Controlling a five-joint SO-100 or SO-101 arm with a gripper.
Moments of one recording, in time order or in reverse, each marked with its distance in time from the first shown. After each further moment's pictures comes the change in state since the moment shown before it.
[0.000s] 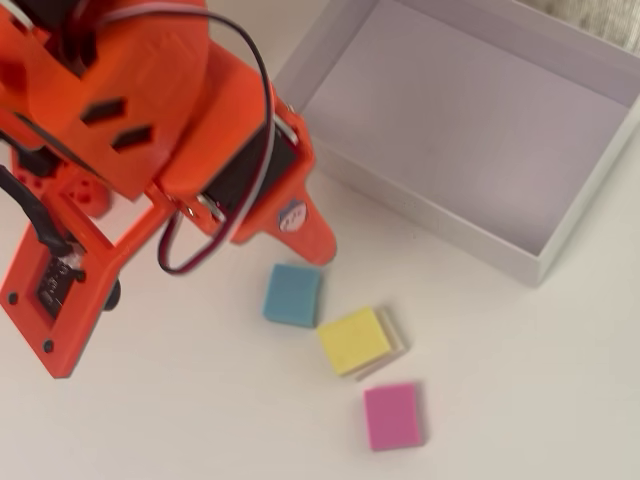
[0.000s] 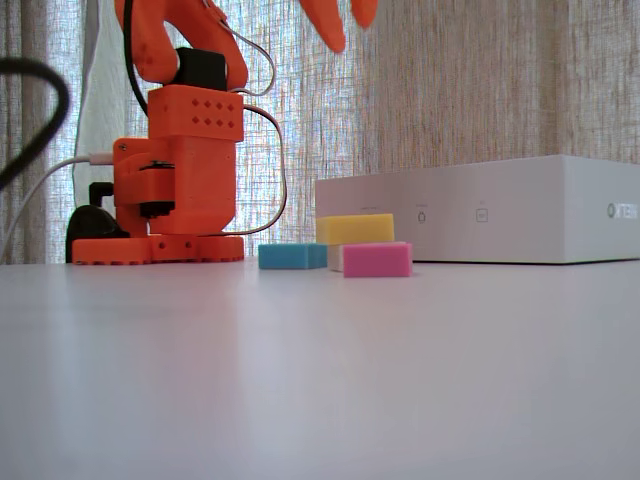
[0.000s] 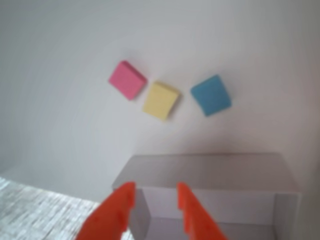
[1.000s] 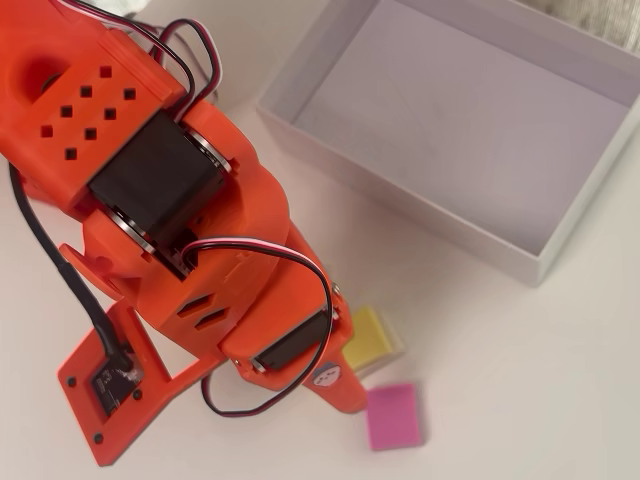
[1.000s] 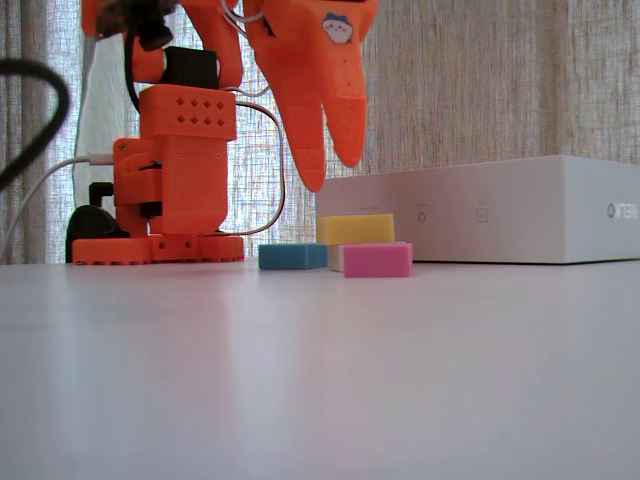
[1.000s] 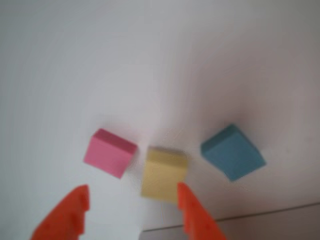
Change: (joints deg) arm 7.6 -17.4 7.8 -21.8 1.7
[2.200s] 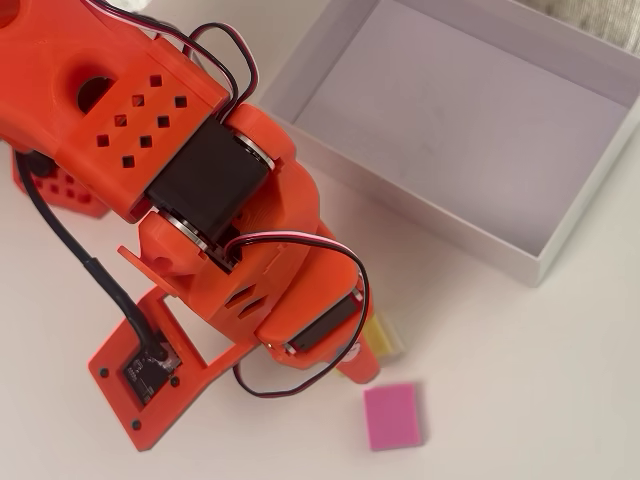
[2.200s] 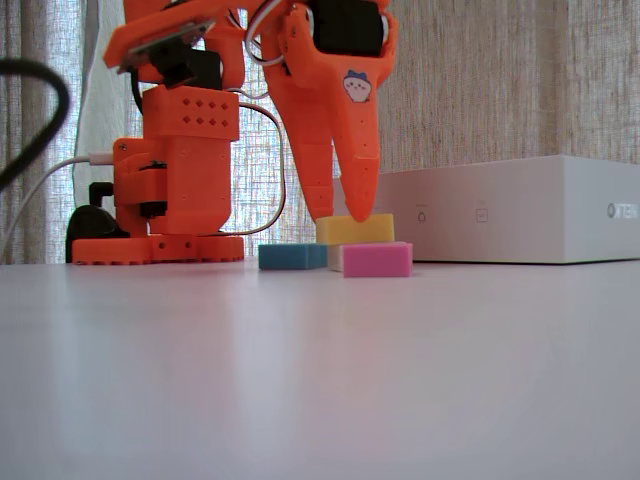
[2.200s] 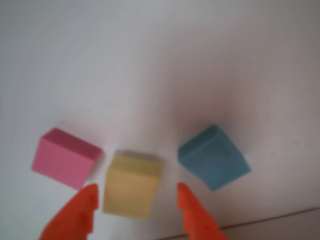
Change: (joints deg) arm -3.8 -4.0 2.7 -1.8 0.4
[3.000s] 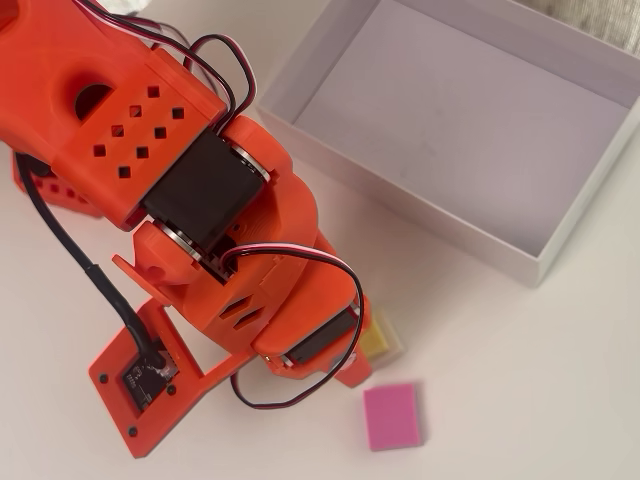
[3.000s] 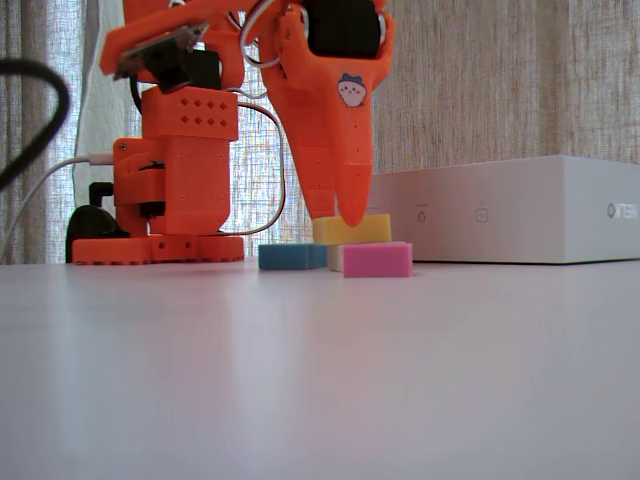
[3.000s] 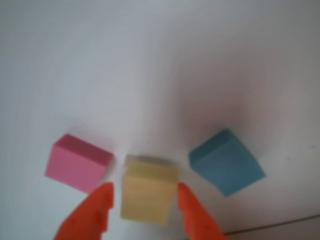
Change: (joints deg) arm 1.5 -0.4 0.4 -2.6 0.7
